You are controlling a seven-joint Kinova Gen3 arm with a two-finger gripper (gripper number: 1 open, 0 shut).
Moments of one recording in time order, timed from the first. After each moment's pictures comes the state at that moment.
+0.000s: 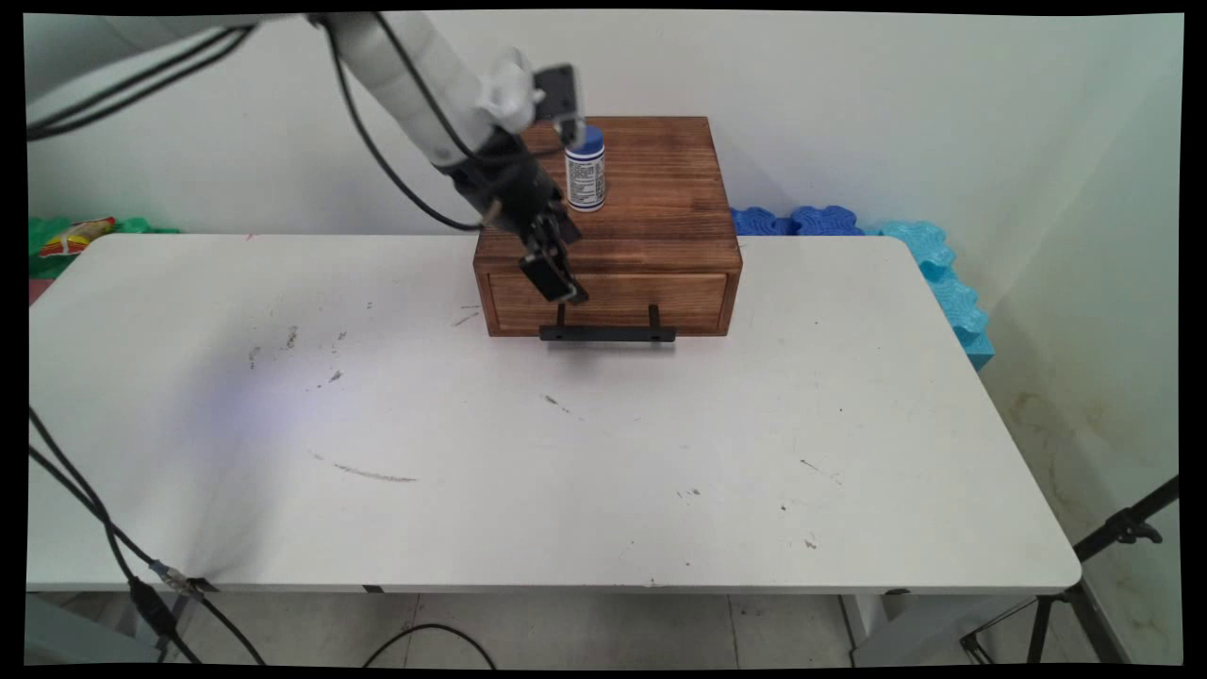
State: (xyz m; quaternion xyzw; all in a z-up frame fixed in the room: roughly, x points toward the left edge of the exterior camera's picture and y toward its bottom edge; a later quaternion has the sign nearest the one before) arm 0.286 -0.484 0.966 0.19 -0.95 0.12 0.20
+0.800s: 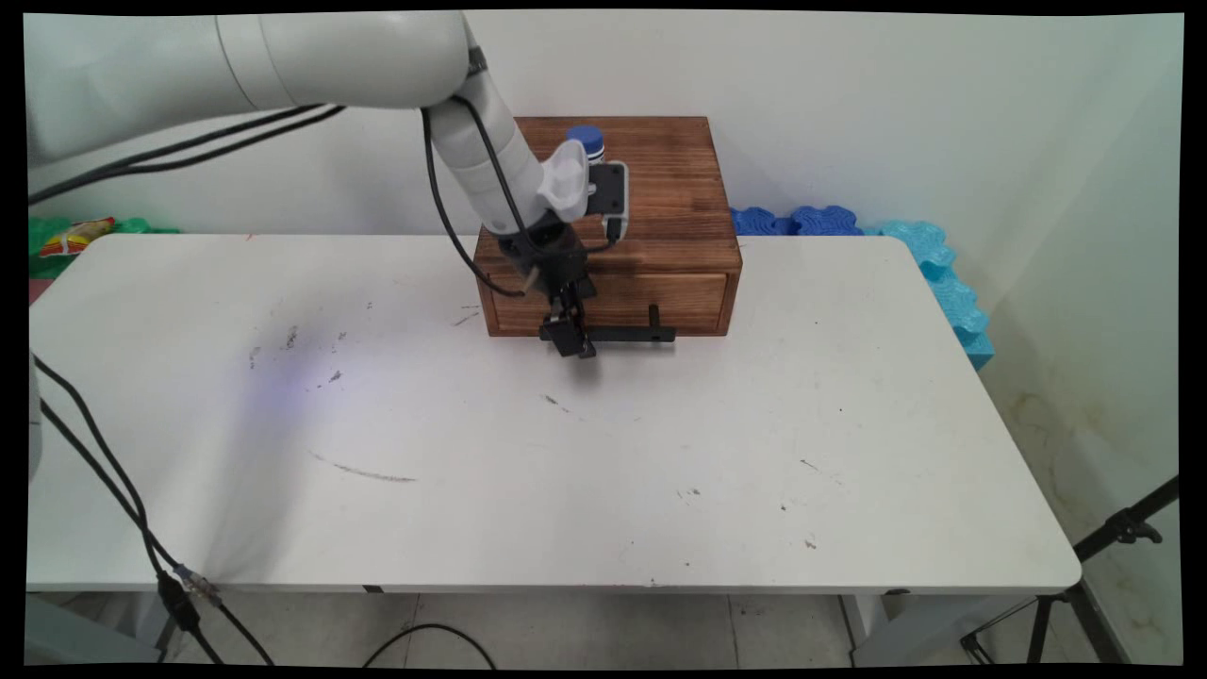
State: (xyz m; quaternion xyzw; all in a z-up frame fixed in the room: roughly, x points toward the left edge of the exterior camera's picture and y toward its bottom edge) arm 0.249 -0.505 0.894 0.15 -0.98 0.10 0.13
